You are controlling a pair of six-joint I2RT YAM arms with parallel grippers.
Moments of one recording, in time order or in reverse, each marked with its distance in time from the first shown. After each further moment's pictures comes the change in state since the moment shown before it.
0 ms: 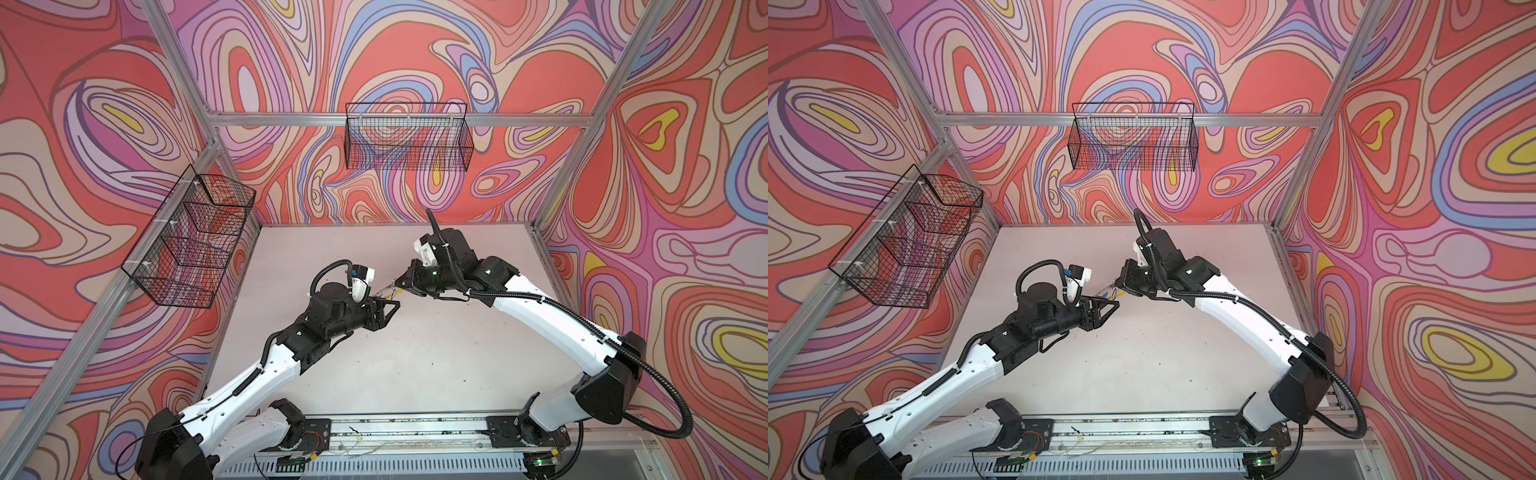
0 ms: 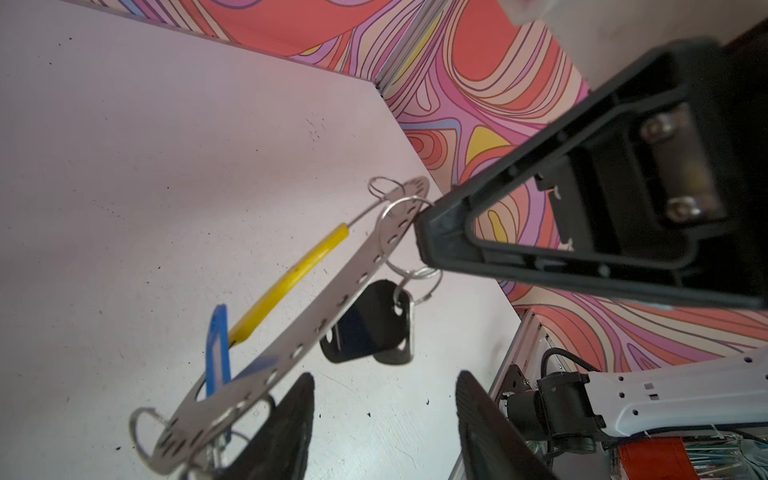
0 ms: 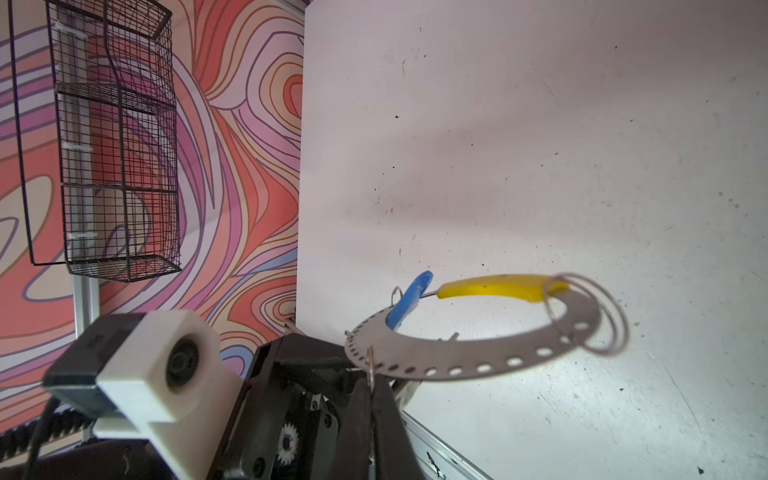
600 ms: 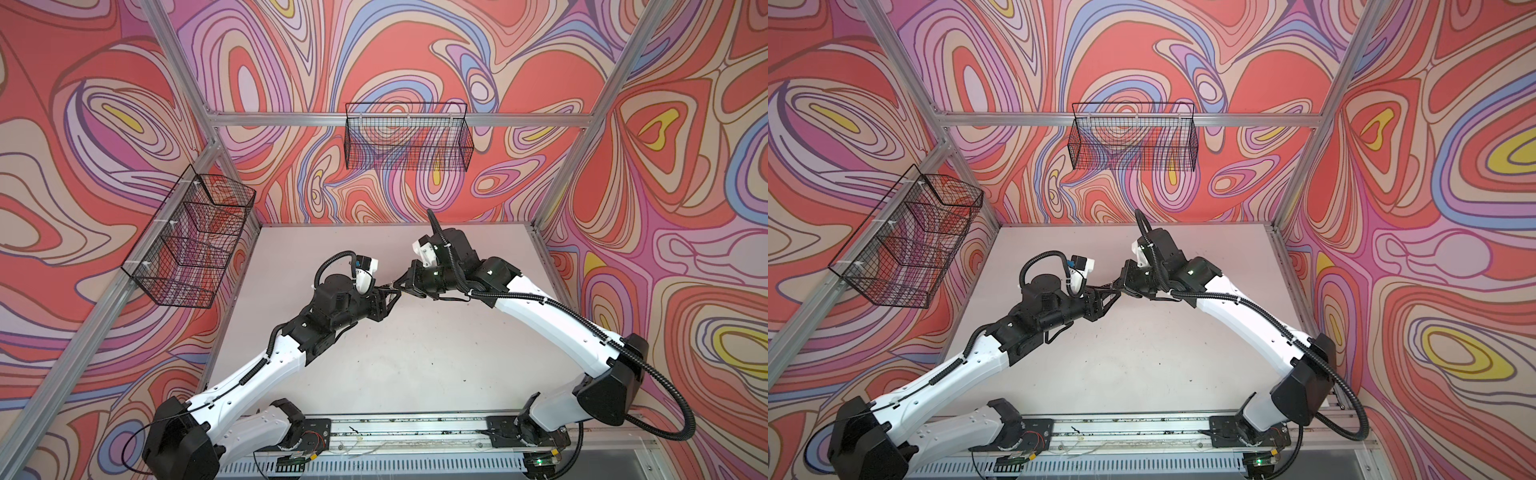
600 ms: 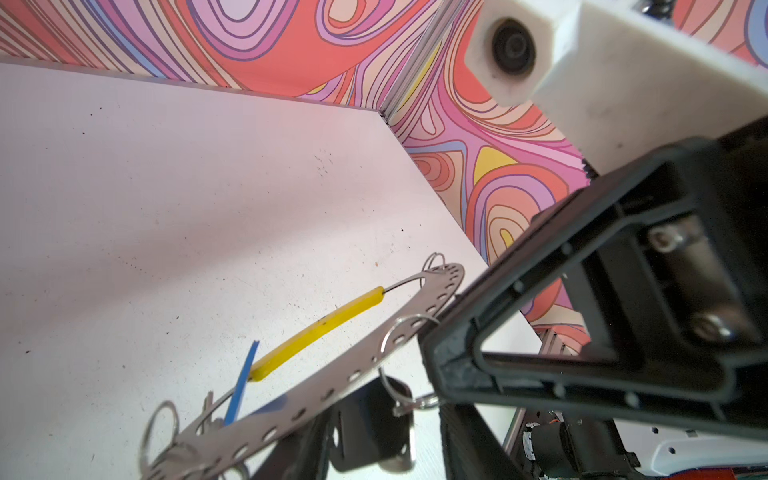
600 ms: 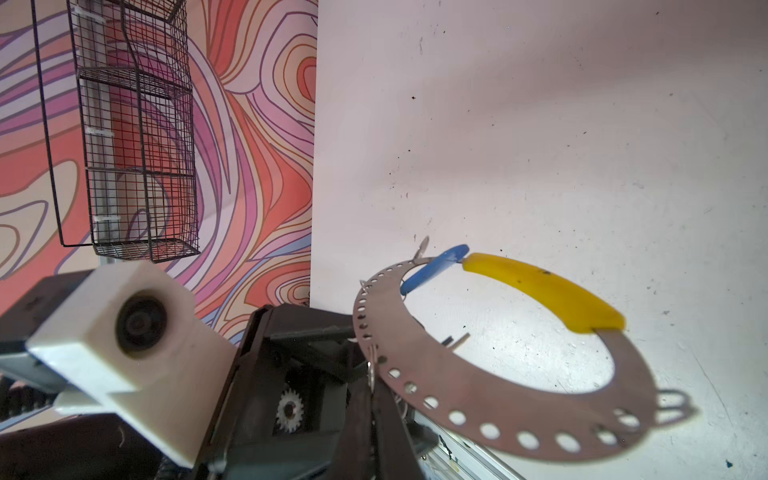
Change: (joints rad) left arm -0.001 0.067 0.072 0.024 -0.052 0.059; right arm -0.001 -0.006 -0.010 0.011 -0.060 0.011
